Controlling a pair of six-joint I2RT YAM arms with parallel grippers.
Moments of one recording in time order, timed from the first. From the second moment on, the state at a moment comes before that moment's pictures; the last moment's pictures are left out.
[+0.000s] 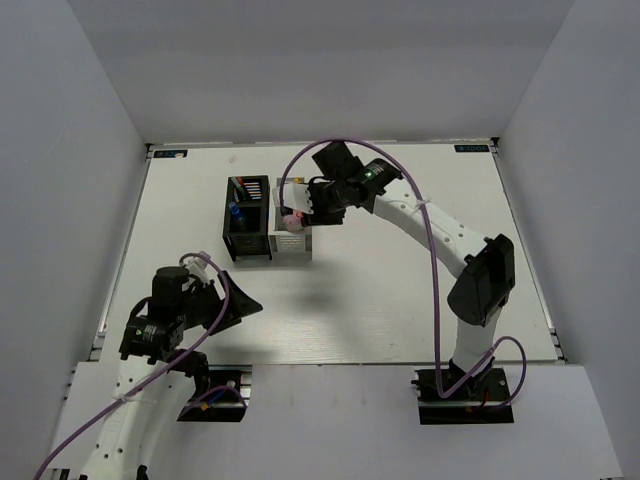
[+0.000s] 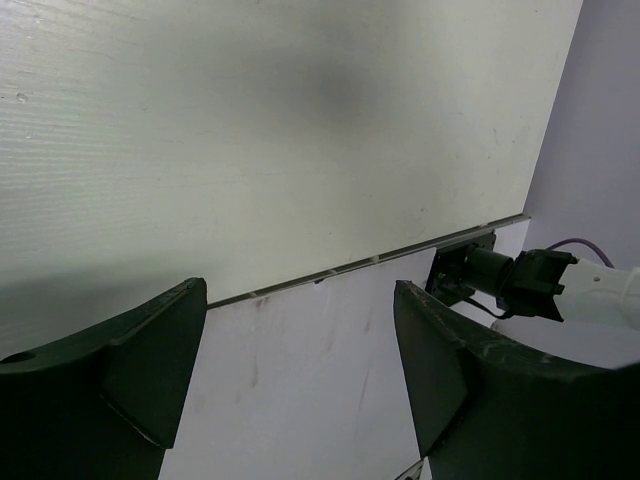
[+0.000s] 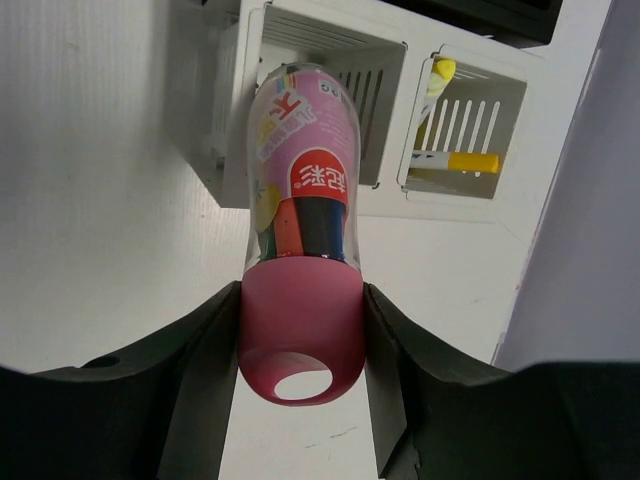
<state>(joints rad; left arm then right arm) -0.16 0.46 0.56 -0.90 0.49 -0.69 0.78 1.85 1.86 -0.91 -0.25 -1.06</state>
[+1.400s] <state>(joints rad) -0.16 0.46 0.66 -0.84 0.52 -0.67 0.82 1.64 1.81 -0.78 -0.10 -0.61</state>
